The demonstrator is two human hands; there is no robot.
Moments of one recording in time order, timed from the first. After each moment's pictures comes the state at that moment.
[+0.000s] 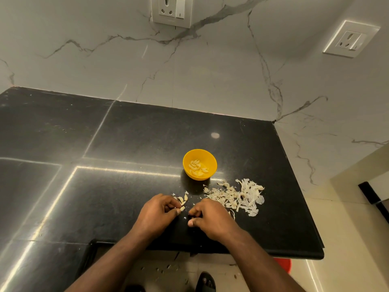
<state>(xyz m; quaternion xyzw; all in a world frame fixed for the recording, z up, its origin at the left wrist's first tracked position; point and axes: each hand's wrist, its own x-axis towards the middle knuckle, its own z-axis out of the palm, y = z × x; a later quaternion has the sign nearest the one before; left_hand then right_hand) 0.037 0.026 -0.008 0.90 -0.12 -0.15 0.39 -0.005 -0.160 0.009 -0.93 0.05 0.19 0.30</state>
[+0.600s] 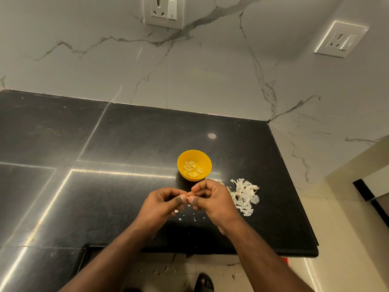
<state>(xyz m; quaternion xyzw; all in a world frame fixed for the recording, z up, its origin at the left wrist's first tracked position) 0.035 0.006 0.021 0.73 -0.05 -0.23 0.64 -0.001 -0.165 0.041 -0.74 0.15 0.03 0.66</state>
